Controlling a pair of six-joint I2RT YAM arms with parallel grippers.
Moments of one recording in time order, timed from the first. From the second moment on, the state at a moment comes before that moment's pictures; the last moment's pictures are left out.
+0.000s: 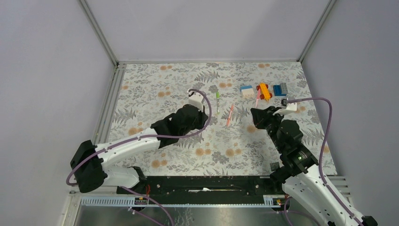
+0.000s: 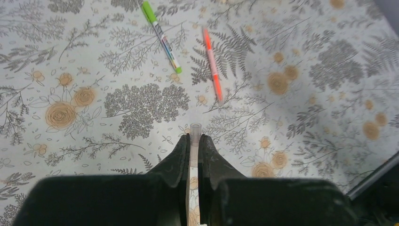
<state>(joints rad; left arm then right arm) -0.96 1.31 0.92 -0.13 -0.32 -0.43 0.53 0.53 0.57 -0.17 0.27 0.53</state>
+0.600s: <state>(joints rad) -0.85 0.93 0.68 0.21 -0.21 -0.53 0.53 0.57 0.50 0.09 0.05 0.56</state>
